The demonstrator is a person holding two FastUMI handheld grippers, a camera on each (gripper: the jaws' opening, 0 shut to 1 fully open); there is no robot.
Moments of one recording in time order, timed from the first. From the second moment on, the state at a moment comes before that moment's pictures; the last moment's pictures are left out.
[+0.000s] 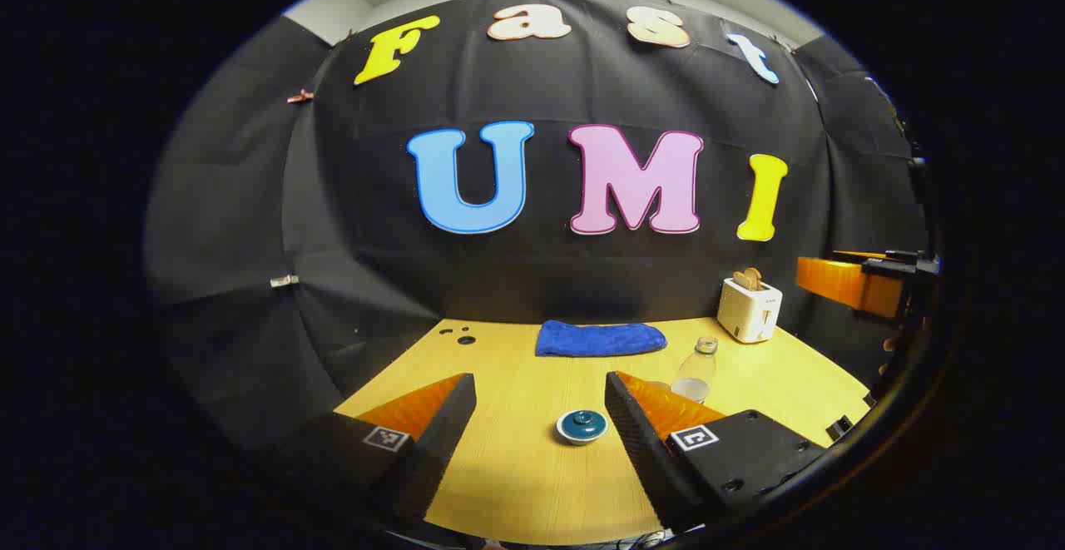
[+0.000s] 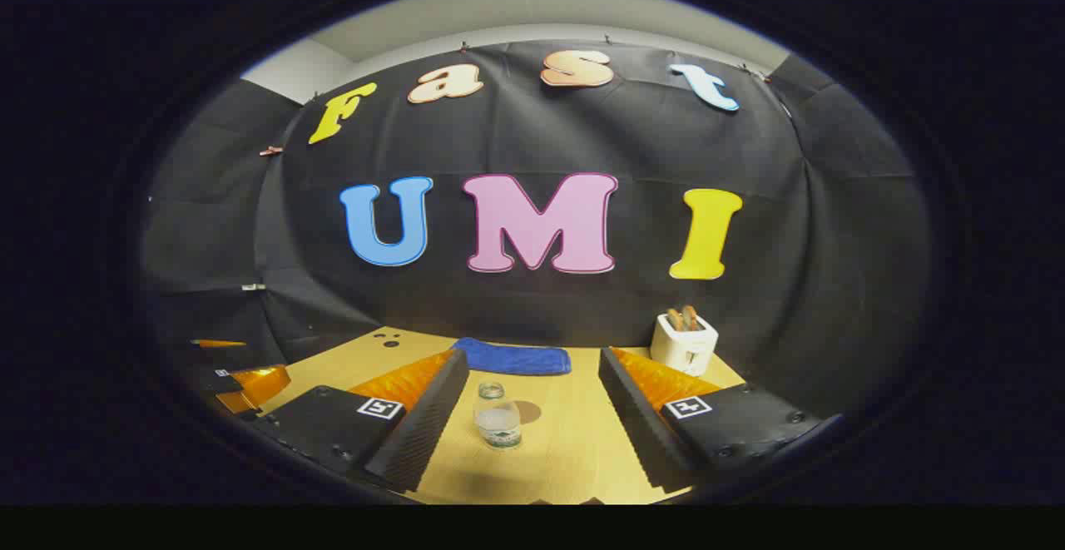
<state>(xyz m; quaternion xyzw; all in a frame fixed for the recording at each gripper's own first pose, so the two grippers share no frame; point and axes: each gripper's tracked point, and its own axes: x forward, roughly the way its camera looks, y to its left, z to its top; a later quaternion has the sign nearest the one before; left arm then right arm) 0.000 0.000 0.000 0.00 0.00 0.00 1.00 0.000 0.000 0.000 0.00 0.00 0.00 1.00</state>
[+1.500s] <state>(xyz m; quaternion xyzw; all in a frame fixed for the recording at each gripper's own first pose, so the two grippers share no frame) 0.185 -0.053 -0.174 0.05 0.10 -0.06 0.99 0.064 -0.004 -0.148 0.01 0.10 0.04 0.99</state>
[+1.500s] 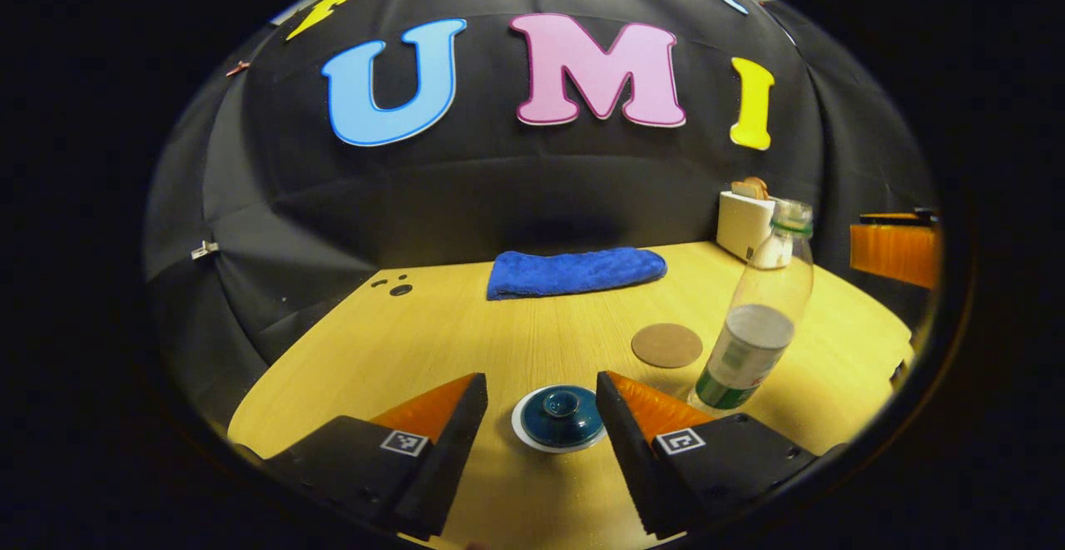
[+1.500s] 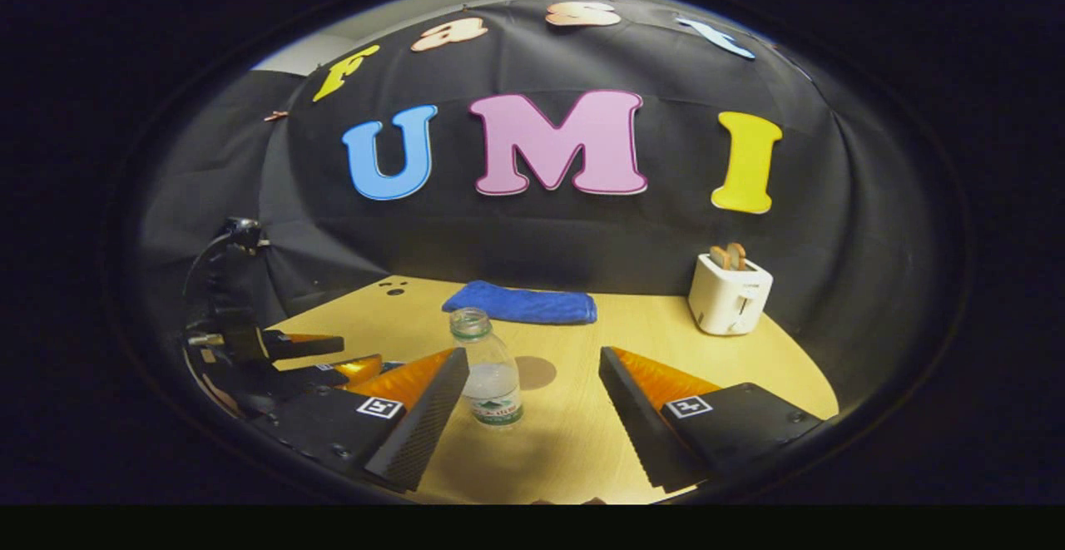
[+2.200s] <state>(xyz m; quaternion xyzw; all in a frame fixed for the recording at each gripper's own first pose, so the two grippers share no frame) 0.206 -0.071 -0.204 0.05 0.10 -0.09 0.99 0.080 0.015 -0.187 0.01 0.13 0.04 0.99</state>
